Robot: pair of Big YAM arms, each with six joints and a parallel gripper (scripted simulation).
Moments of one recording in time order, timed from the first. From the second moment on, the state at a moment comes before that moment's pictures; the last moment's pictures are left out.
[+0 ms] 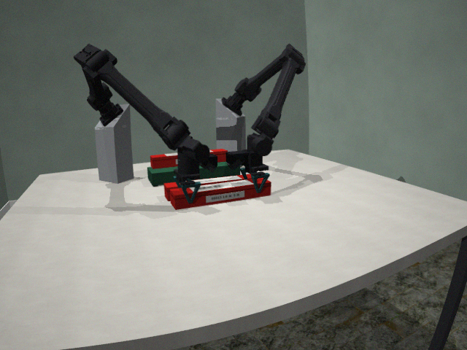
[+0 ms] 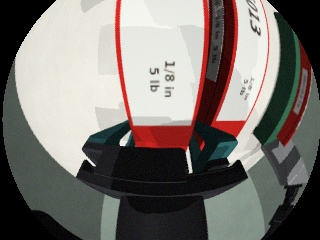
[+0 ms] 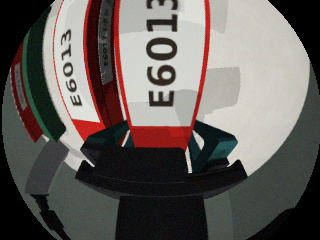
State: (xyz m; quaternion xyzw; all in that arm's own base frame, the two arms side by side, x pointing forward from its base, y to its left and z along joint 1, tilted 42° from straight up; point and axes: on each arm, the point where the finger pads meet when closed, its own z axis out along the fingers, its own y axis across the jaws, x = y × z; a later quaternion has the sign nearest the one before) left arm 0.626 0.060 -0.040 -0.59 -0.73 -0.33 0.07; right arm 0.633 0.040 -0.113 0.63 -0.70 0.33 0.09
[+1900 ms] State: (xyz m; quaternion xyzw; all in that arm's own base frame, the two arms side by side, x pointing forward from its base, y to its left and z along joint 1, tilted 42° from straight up) left arm 0.610 0.057 -0.044 -0.60 -0.73 -0.33 0.07; right arm 0.616 0.040 -0.121 0.63 -0.70 0.33 0.08
